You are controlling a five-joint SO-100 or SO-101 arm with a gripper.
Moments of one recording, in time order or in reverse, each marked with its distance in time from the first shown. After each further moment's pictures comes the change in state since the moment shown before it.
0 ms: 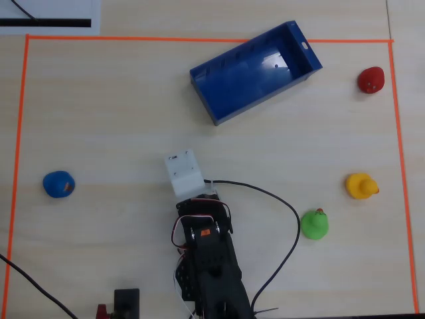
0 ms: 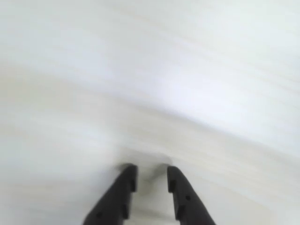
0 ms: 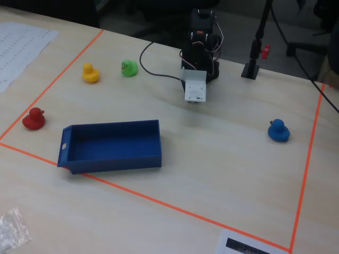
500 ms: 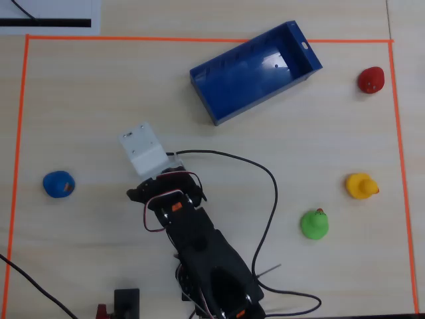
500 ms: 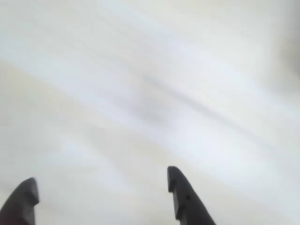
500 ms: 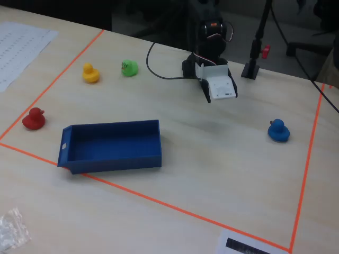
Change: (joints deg) arm -19.3 -42.1 -33.4 -12.1 10.6
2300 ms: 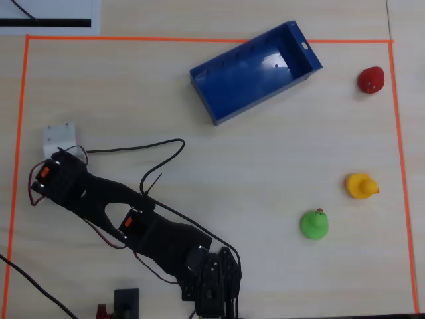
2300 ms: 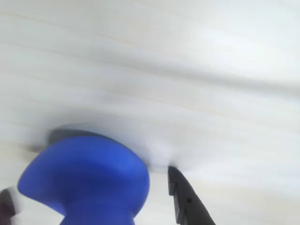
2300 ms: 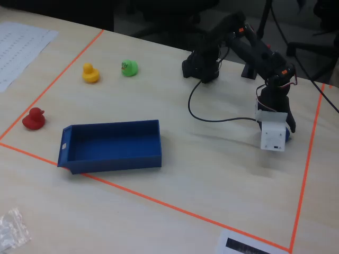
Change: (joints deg) arm -25.8 -84.3 -74.3 10.0 41.5
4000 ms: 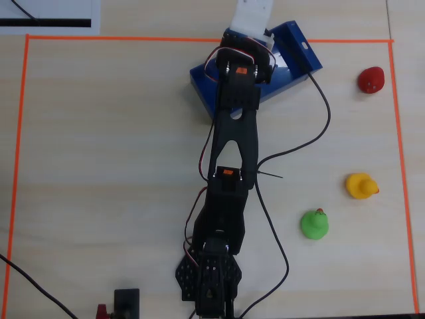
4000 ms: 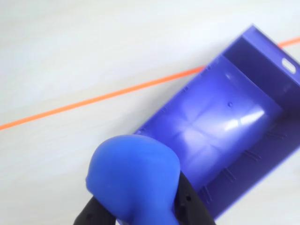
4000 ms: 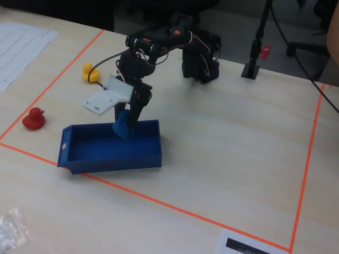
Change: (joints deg) arm 66.4 3.0 -31.7 1.2 -34.2
